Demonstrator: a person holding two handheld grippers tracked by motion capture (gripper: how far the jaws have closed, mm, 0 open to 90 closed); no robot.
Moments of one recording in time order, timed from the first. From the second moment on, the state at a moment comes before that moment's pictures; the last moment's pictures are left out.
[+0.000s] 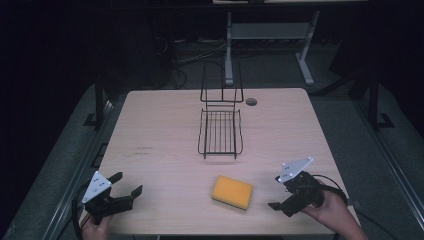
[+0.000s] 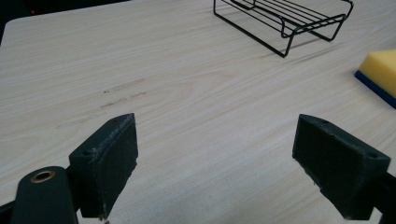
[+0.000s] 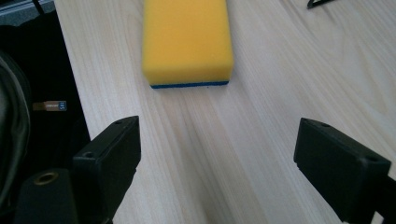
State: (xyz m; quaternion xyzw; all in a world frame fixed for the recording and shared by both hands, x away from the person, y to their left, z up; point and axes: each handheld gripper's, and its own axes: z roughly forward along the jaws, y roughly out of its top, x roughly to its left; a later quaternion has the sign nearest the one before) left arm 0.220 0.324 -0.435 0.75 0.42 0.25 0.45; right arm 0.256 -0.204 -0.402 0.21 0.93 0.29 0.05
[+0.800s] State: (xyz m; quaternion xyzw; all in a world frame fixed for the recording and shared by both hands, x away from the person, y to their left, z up) left arm 0.220 0.324 -0.434 0.75 0.42 0.25 0.45; right arm 0.264 -0.183 -0.399 0.18 0.94 0.29 0.03
